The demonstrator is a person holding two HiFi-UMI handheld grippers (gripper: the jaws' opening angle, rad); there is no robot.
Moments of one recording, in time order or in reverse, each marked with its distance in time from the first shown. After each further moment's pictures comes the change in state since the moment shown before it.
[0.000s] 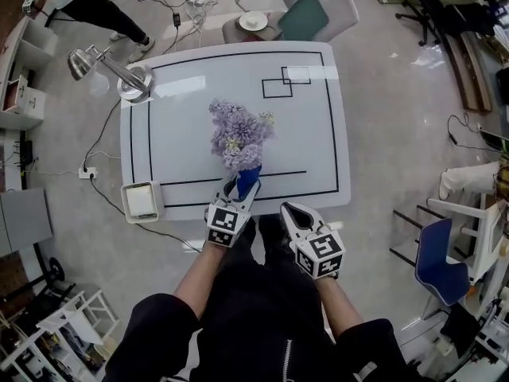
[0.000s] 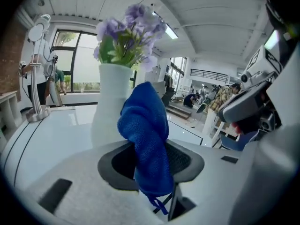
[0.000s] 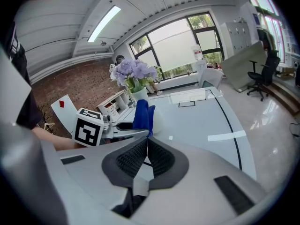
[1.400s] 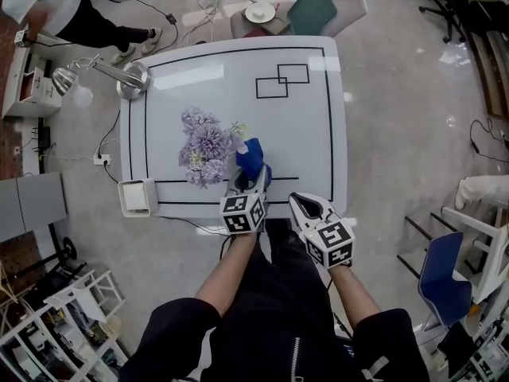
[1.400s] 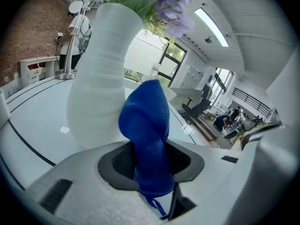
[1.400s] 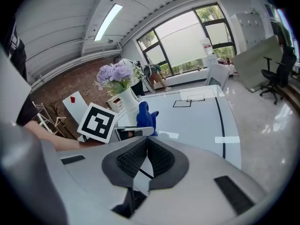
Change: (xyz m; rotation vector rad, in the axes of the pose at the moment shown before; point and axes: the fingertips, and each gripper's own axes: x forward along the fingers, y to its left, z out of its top) left arm 0.095 -0.012 0.001 -0.494 0.005 0.315; right arm -0.005 -0.104 0.011 -0.064 0.062 0.135
